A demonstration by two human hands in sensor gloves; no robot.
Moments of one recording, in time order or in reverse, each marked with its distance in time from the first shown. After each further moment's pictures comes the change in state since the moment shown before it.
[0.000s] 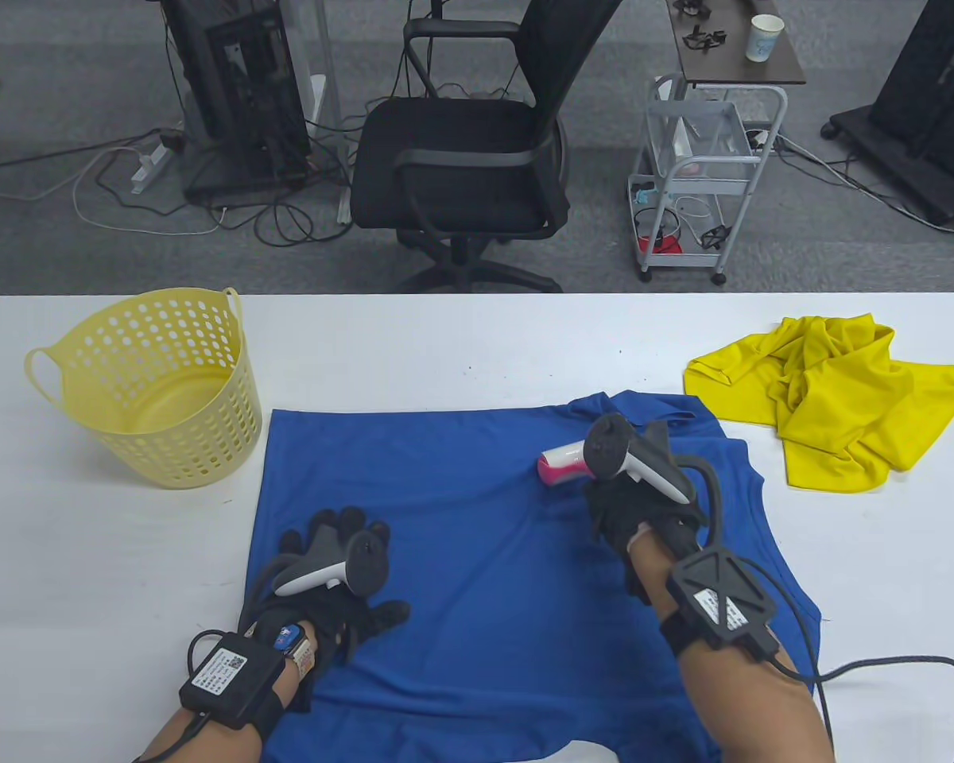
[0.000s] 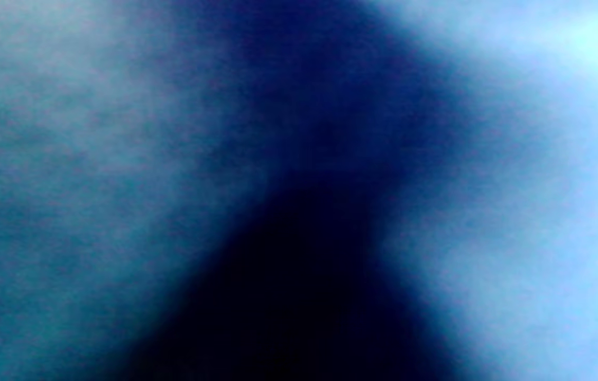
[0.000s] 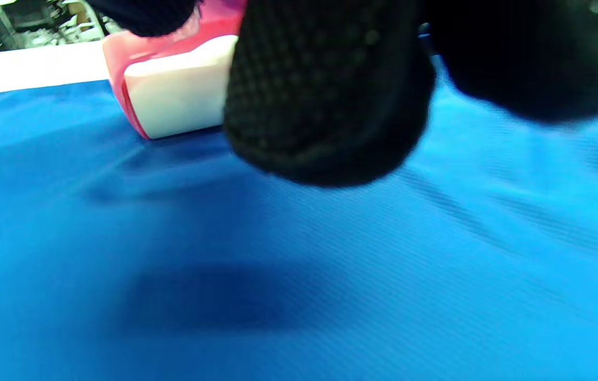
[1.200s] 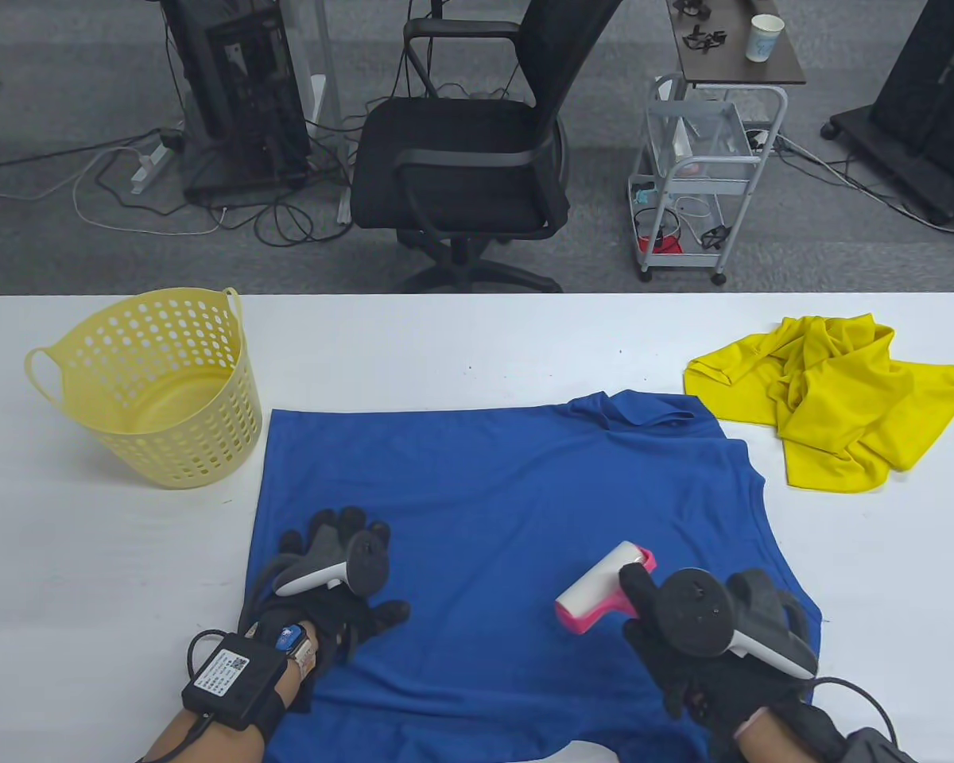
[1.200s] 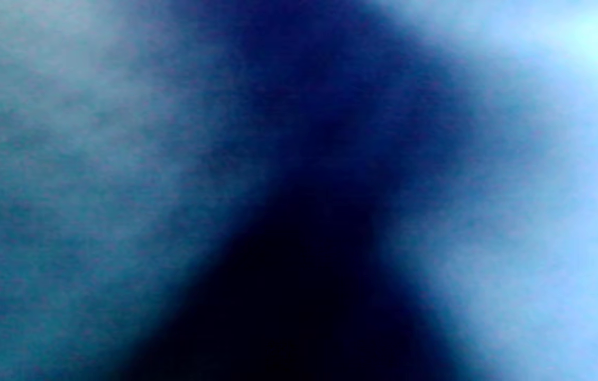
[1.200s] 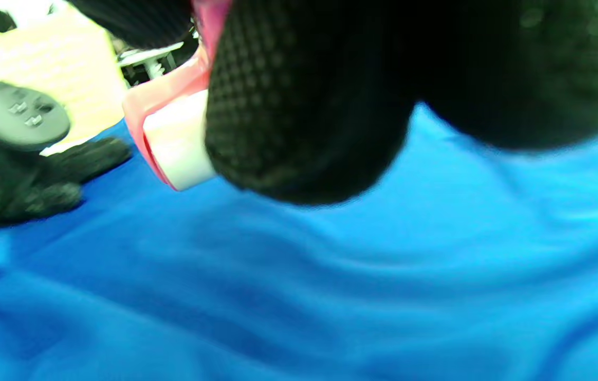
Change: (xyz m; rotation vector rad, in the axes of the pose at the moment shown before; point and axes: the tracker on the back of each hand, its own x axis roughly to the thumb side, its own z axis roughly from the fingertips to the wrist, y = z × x) left_hand 0.000 0.000 -0.001 0.000 0.007 -0.005; right_hand -0.026 0.018 0.182 -0.007 -0.392 0.024
